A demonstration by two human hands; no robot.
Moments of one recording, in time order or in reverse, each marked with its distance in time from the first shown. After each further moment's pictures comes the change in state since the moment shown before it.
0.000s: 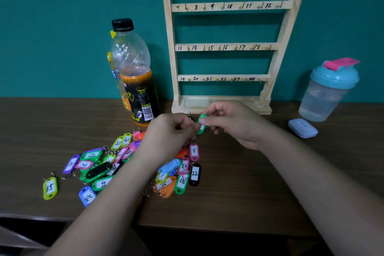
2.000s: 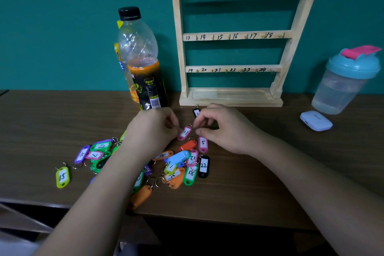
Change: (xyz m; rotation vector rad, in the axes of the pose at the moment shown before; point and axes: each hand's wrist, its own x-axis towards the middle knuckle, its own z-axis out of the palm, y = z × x) left_hand 0.001 -0.032 -0.034 0.505 0.077 -0.019; right_hand -0.006 0.013 0.033 -0.576 -0.032 -0.314
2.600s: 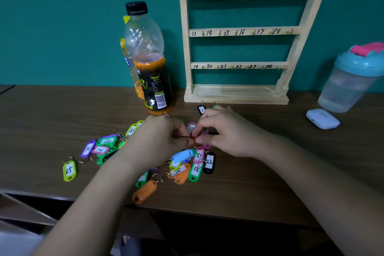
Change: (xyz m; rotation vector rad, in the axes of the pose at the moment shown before) left_hand -0.026 0.001 -0.009 -0.051 -0.159 0.148; right_hand 0.001 -0.005 0.008 -0.155 -0.140 -0.104
